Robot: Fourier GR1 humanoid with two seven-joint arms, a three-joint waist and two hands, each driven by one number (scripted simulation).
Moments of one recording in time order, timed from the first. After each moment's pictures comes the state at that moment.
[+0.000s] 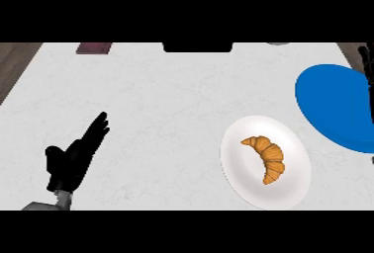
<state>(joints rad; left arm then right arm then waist) -0.02 0.35 -0.22 -1.49 0.20 0.09 0.08 -0.31 -0.54 -0.02 -1.54 -0.23 -0.20 -0.09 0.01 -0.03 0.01</state>
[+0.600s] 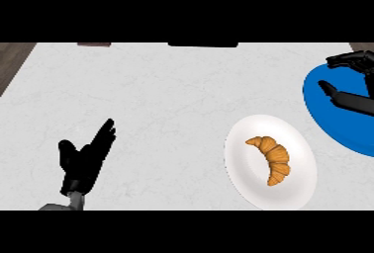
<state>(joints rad) 0.00 0.26 -0.21 -1.44 0.24 0.13 0.16 -0.45 -0.60 -0.03 -1.18 -0.22 0.08 -0.33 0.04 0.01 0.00</state>
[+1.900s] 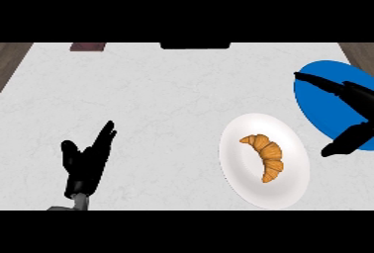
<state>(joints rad) 0.01 0.20 -0.18 -1.45 0.20 0.15 0.18 -0.44 -0.75 0.21 -1.27 0.16 0.41 -0.28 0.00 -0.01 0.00</state>
